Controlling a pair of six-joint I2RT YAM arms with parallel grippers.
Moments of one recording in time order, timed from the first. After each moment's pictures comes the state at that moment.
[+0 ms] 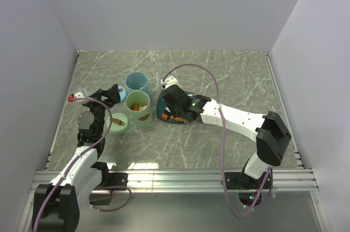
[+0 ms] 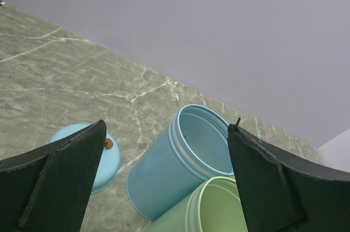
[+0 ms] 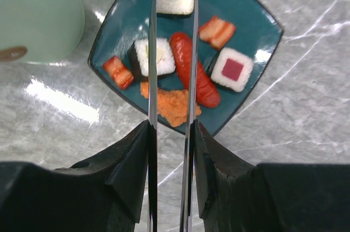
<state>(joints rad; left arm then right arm) -0.05 0.83 0.22 0.80 -0.09 -0.54 0.96 1.63 1.26 -0.52 0.42 0.25</state>
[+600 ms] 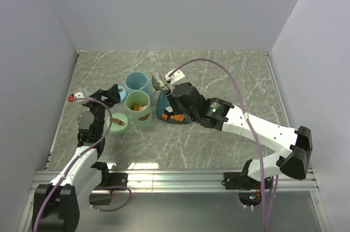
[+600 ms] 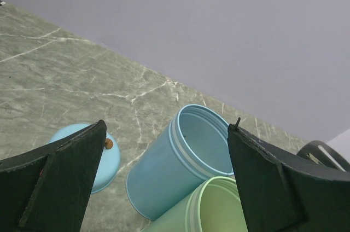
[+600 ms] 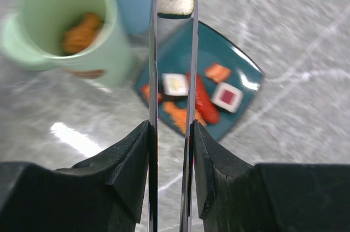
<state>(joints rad) -0.05 0.84 0.22 0.80 -0.09 -0.54 1.02 1.39 1.30 -0.52 0.45 0.20</state>
